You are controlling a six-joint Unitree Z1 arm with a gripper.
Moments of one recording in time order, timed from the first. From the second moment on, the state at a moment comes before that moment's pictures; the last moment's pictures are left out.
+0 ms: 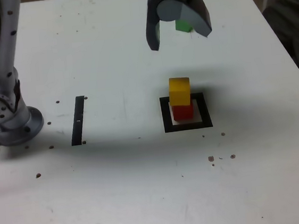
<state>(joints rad) 0.16 2.02 -1.84 1.51 0.14 0.27</state>
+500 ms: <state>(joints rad) 0.42 2.13 -2.00 1.52 0.17 0.55</state>
